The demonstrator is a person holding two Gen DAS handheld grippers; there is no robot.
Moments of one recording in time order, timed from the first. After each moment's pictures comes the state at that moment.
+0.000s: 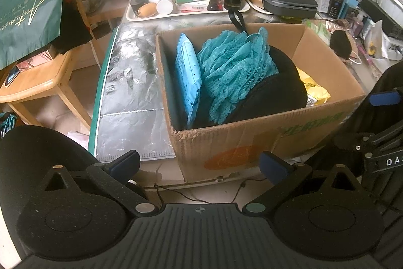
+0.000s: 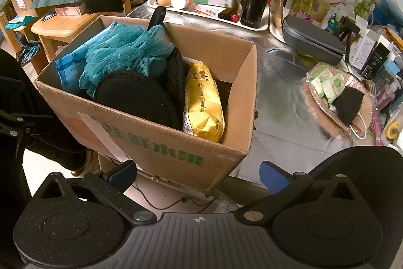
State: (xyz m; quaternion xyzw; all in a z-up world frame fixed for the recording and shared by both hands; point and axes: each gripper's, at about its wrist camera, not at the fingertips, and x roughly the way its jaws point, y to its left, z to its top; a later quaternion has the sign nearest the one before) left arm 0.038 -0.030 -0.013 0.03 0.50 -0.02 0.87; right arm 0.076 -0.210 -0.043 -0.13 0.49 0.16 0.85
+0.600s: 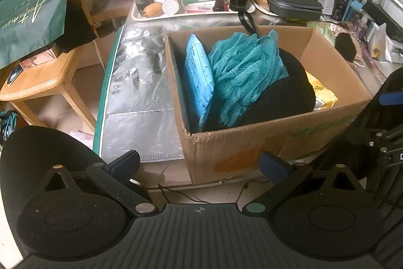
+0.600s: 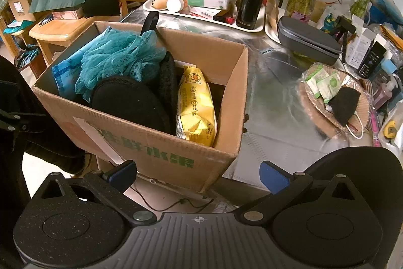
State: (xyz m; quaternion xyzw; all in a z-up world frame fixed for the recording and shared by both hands) left arm 0.041 -0.021 -0.014 0.02 0.50 -0.01 0.87; right arm 0.078 -0.217 -0.039 -0.12 0.48 0.16 0.85
